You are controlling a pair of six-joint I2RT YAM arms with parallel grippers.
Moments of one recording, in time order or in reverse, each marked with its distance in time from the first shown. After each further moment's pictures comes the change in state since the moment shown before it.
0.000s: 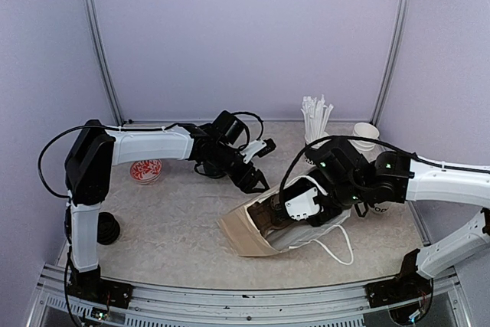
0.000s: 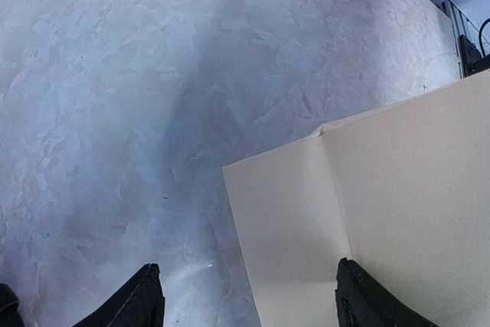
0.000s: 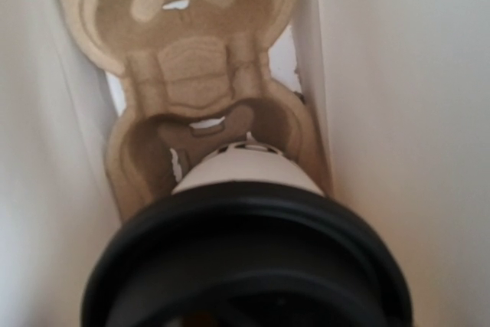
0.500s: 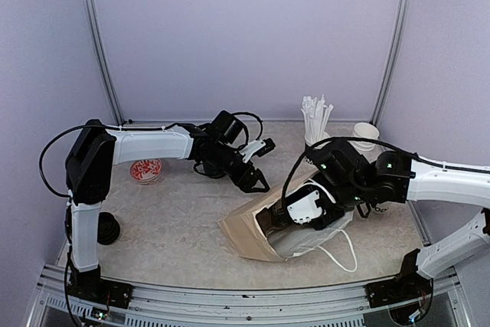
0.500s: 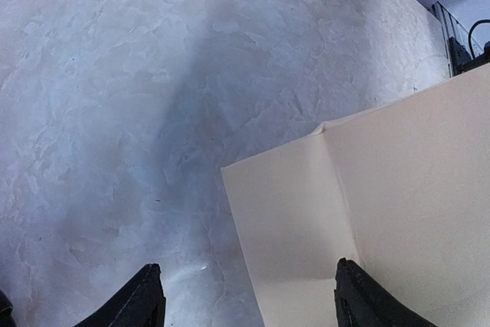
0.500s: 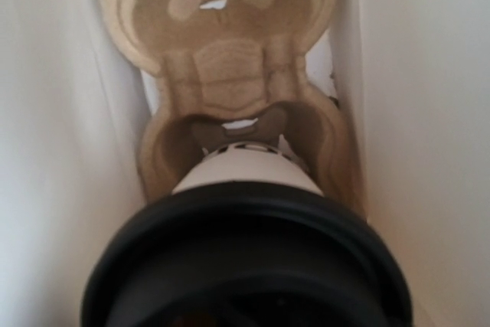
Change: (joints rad) left arm 0.011 0.007 0.000 0.008 0.045 -0.006; right arm 0.000 -0.006 0.000 -0.047 -0.033 -0.007
